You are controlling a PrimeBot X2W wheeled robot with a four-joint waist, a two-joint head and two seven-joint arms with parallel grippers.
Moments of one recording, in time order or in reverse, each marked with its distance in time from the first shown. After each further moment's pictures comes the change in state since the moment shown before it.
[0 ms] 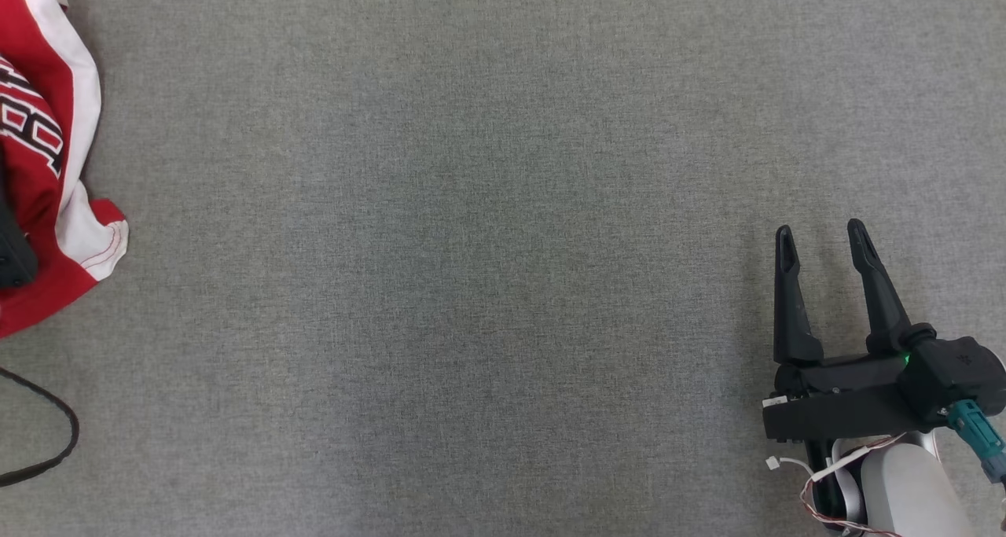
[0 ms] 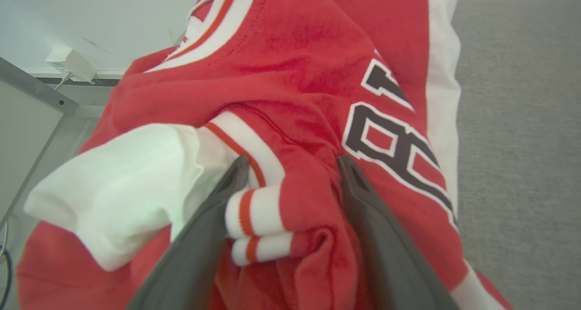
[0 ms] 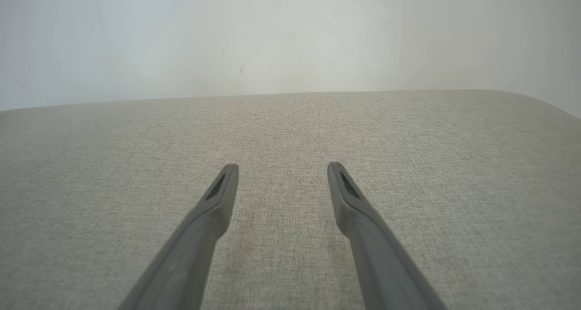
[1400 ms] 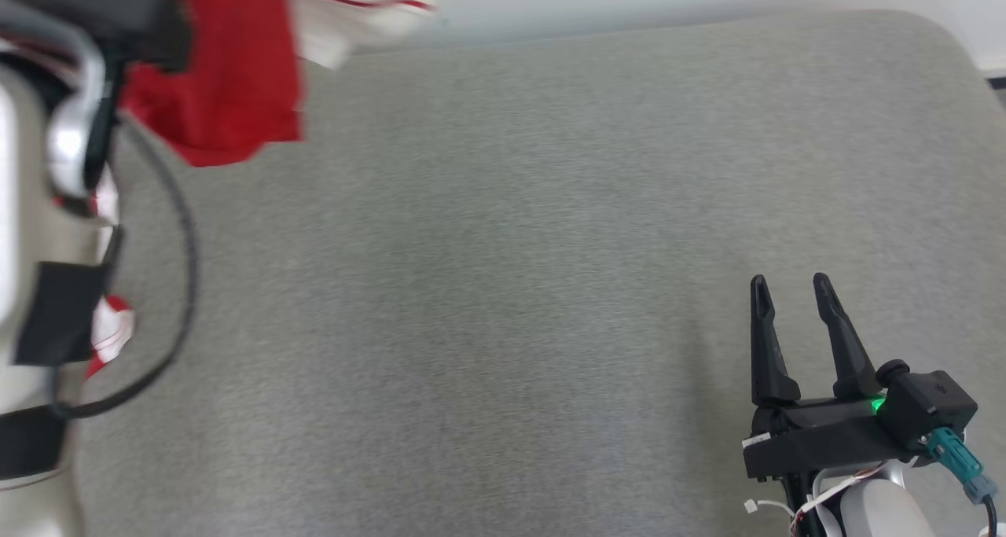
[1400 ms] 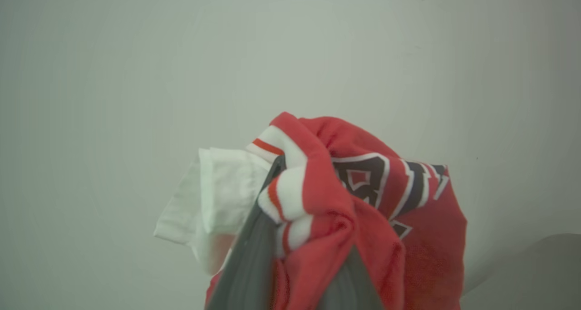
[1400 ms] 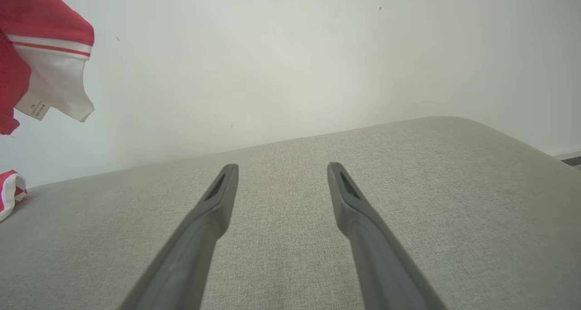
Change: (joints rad) left arm -0.236 -0.112 -0.272 -0.484 0.058 -0.026 -0.179; right arm 0.054 0.002 0.051 0.066 0.139 0.000 -0.002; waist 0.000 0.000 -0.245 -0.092
